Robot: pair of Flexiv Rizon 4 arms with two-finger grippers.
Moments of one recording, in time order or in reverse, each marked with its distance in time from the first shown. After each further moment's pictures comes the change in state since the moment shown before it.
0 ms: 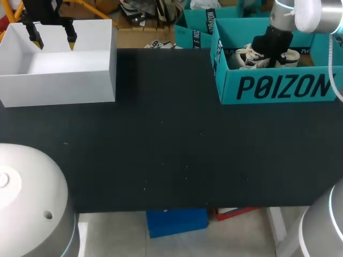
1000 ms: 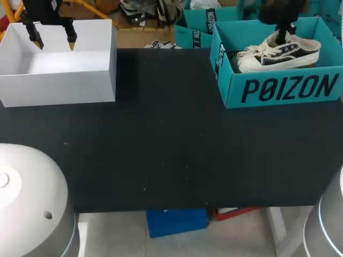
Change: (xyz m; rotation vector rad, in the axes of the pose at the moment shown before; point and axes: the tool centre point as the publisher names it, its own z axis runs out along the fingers) left arm 0.000 0.000 0.000 0.000 0.000 0.000; right arm -0.001 -0.007 -0.117 0.104 0.000 0.032
